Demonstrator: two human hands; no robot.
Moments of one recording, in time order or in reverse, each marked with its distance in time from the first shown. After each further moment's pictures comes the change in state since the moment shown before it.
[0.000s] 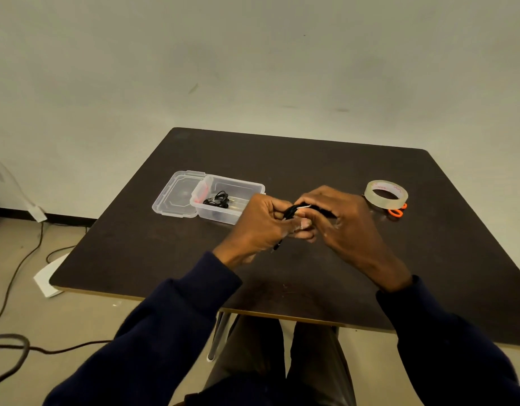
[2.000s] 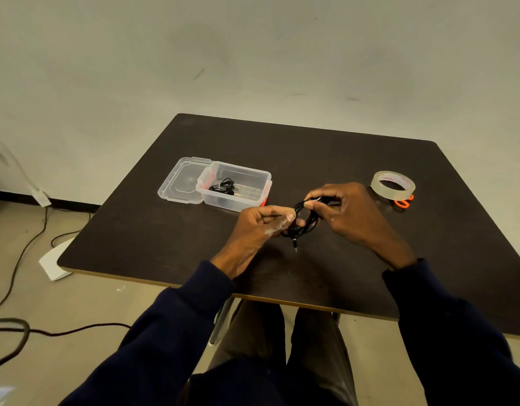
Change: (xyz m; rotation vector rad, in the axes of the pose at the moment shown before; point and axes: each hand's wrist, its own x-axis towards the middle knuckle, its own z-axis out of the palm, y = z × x) left_hand -0.023 -0.046 -0.009 -0.236 0.108 -0.048; right_hand 0.000 0.026 0.011 0.130 -0.150 0.346
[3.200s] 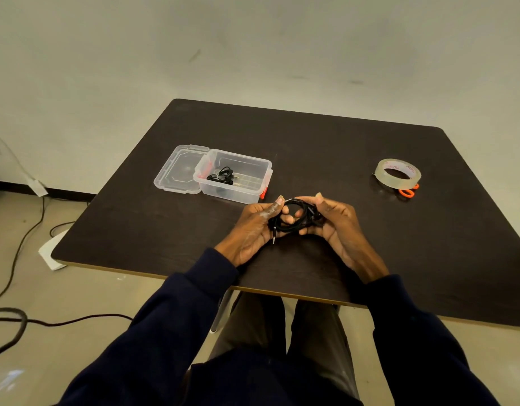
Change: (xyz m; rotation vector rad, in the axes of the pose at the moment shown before) left_hand 0.018 -0.013 -0.002 -0.230 0.029 -0.342; right_hand -0.028 0.044 0.064 1.090 0.043 0.437
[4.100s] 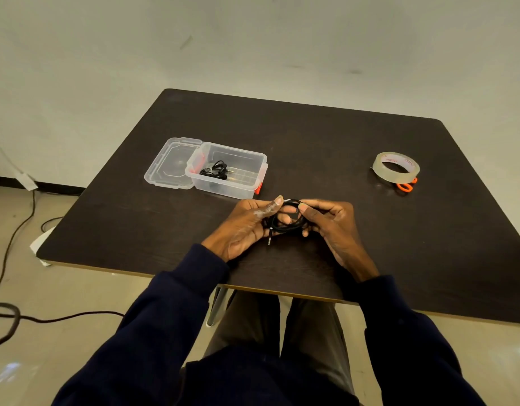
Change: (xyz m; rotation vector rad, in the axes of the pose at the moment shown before) left_hand 0.005 0.000 -0.012 0.000 -0.103 -0.054; right_hand -0.002 0.013 -0.001 -0.215 0.104 -0.169
